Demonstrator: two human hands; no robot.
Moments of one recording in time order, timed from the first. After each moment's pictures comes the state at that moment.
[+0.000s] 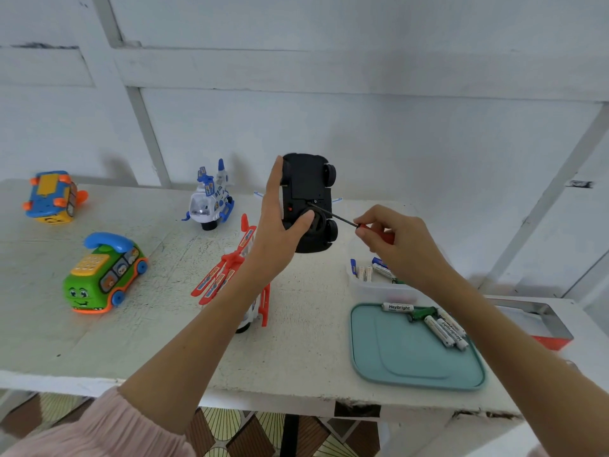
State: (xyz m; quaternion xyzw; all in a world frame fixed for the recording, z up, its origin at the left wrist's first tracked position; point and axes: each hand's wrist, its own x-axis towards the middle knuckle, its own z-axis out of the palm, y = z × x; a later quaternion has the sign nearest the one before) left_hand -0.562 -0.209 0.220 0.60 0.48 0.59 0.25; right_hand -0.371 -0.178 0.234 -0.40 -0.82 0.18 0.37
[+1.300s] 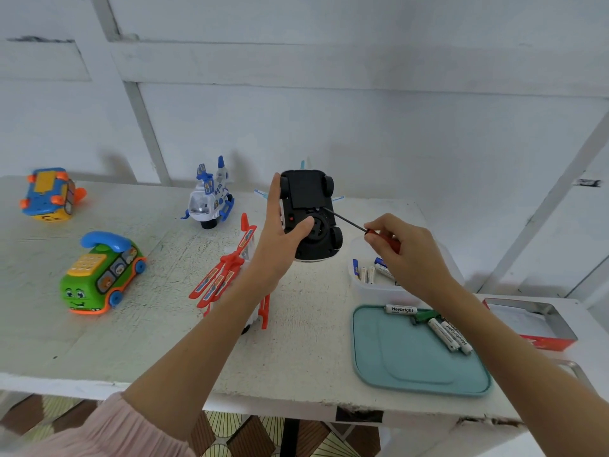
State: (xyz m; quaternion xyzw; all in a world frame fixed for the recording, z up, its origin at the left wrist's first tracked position) left_hand -0.558 -0.207 0.214 0.49 0.48 0.62 0.39; right_hand -0.366 -0.167 0.210 -0.43 -0.81 0.12 0.39
